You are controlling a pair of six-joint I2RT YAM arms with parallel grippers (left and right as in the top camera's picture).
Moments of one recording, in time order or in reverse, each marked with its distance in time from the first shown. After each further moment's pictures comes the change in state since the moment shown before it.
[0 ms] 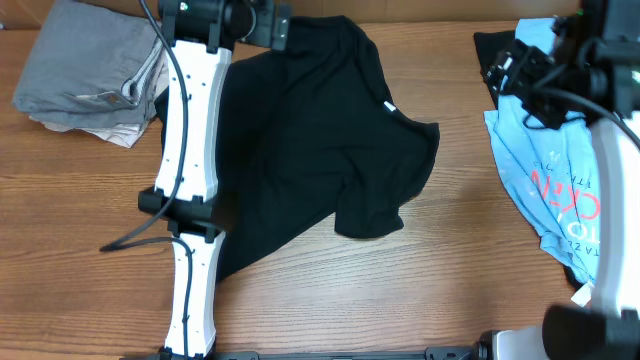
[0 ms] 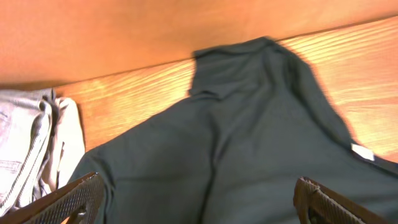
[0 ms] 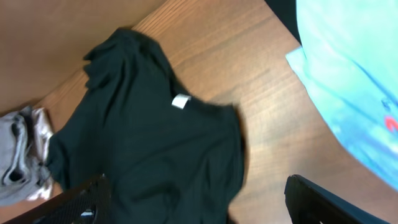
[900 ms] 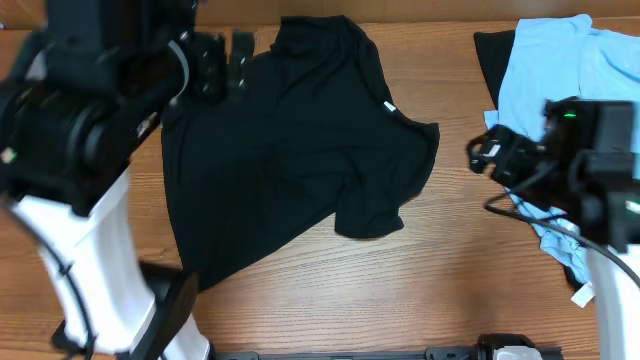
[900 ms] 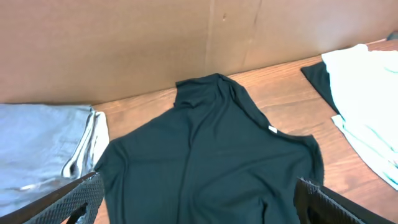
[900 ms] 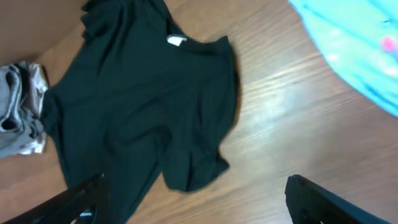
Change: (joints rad) left arm -0.024 -0.608 -0.171 -0.200 0.079 -0.003; right arm 0.092 -0.423 -0.468 0.060 0.024 0.036
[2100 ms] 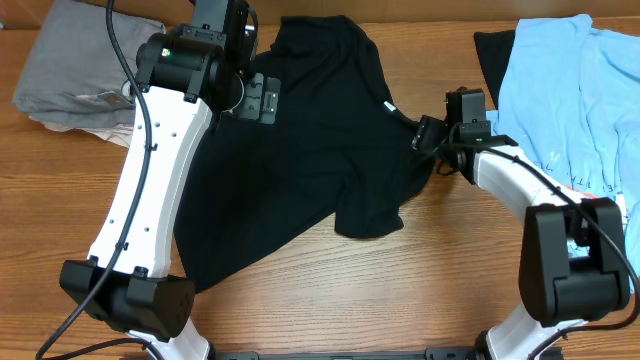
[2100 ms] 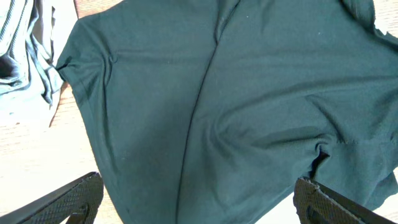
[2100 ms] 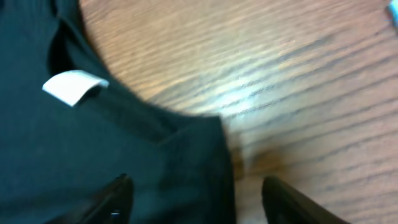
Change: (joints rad) left arm 0.000 -0.039 -0.912 0.349 -0.114 -0.077; right arm 0.122 0.651 -0.311 0.969 0.227 -0.060
